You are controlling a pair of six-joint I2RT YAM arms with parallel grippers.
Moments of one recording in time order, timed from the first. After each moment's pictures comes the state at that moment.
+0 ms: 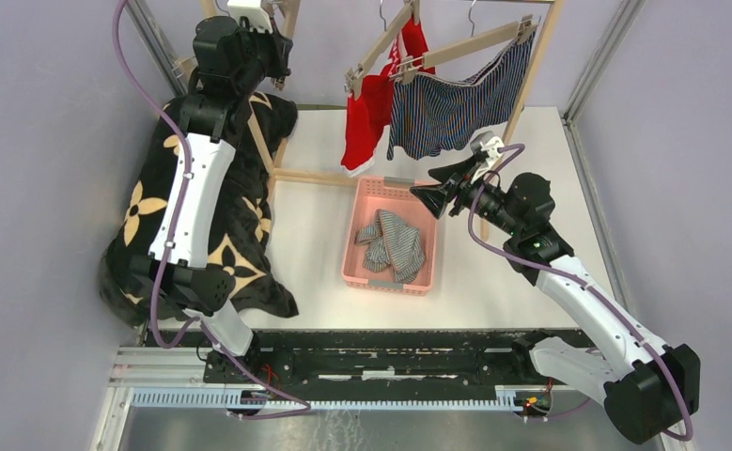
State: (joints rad) left arm -0.25 1.69 2.11 -0.45 0.03 -0.04; right arm 0.43 1.01 0.80 0.27 -0.45 0.21
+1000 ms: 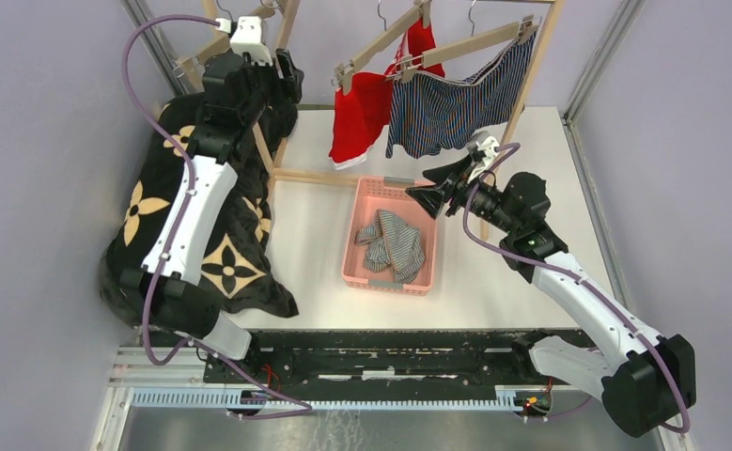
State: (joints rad) left arm -0.23 1.56 1.73 -0.25 0.01 -0.09; right arm 0.43 1.05 0.79 0.34 -0.50 0.24
